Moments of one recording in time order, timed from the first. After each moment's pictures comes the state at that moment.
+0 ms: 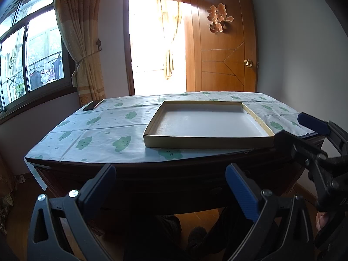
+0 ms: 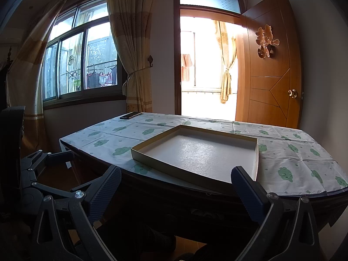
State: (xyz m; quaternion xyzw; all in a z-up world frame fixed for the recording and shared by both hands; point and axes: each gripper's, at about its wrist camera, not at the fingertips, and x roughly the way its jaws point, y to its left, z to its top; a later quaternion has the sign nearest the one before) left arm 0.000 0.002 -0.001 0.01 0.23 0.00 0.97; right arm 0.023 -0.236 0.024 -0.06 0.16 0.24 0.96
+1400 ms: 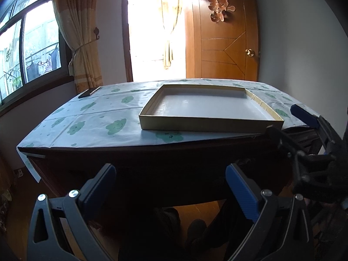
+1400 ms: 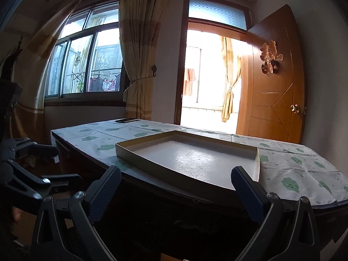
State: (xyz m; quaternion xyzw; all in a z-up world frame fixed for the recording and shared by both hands) left arm 0.014 0.002 -0.036 0.01 0.26 0.00 0.96; right arm 0.056 -0.248 -0.032 -0.09 0.08 0.24 0.96
